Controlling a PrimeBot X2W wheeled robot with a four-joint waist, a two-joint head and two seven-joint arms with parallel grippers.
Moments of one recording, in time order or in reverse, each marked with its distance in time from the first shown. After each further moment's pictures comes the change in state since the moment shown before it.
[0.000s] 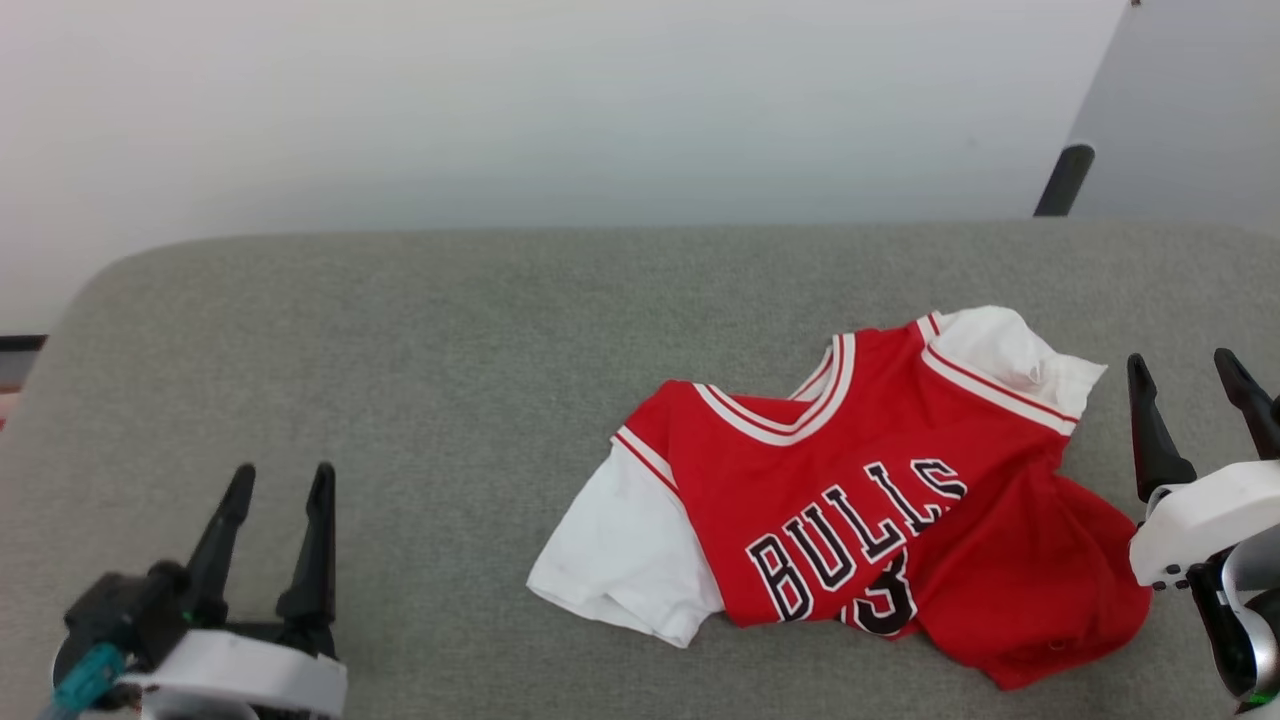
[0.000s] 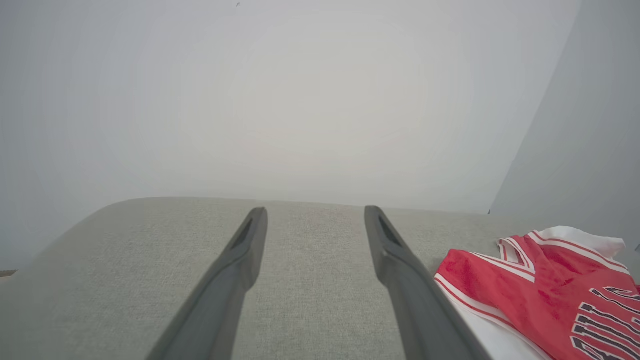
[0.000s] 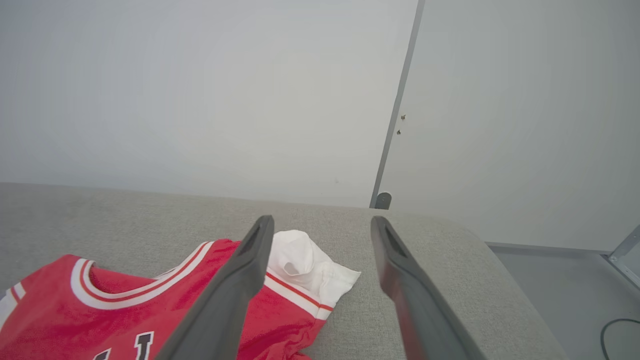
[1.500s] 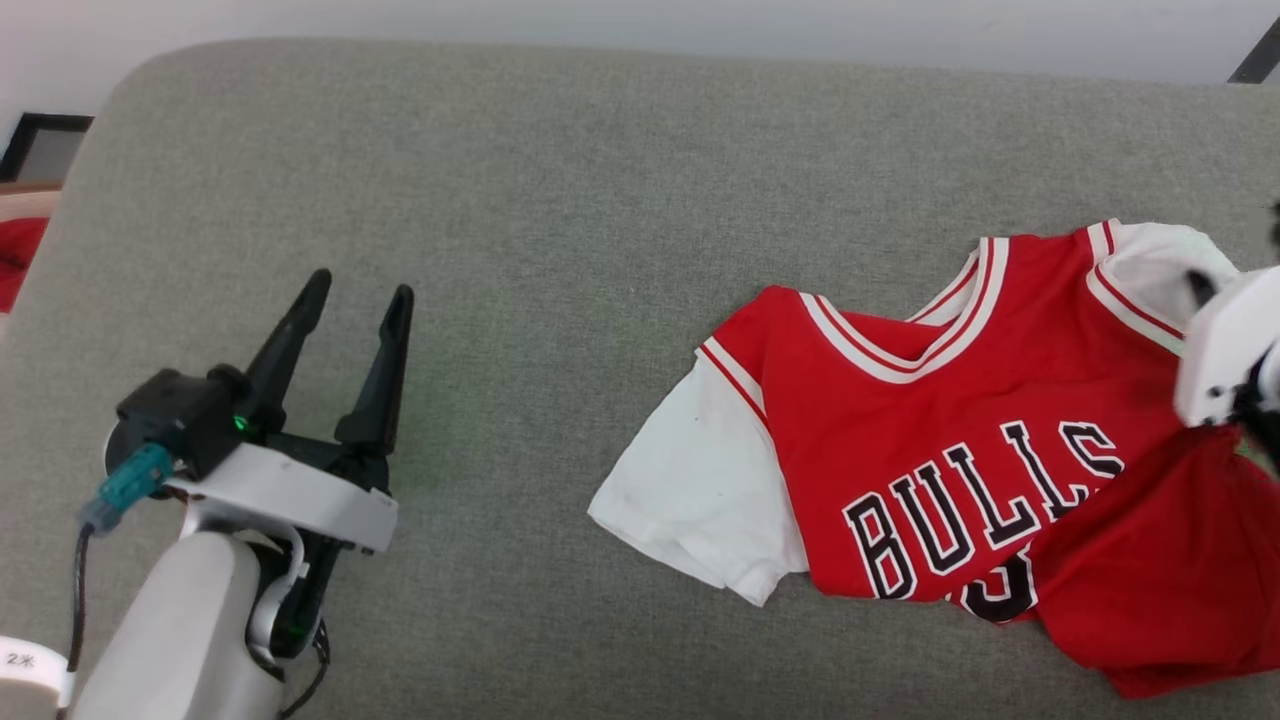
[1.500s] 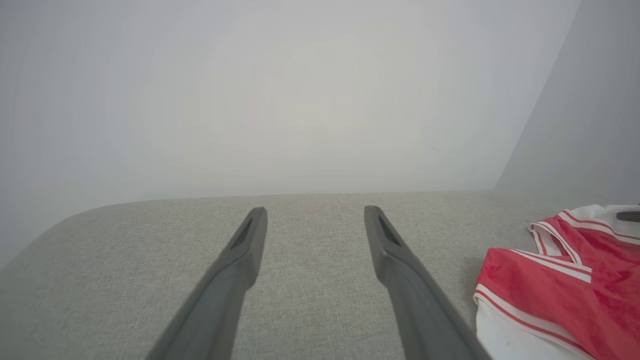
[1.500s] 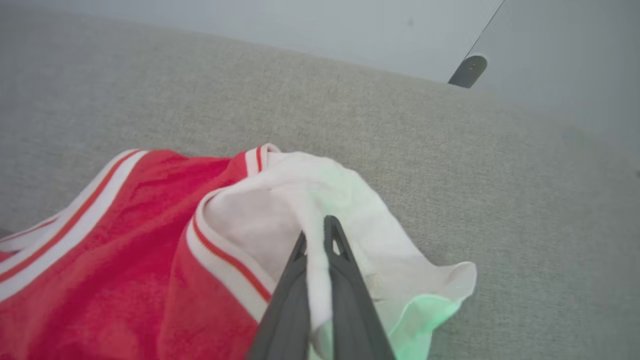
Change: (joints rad) left arm -0.368 0.104 -0.245 0.105 -0.100 -0.001 0.001; right arm -0.475 -0.189 0.206 0.574 0.113 0.000 0.223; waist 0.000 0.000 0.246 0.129
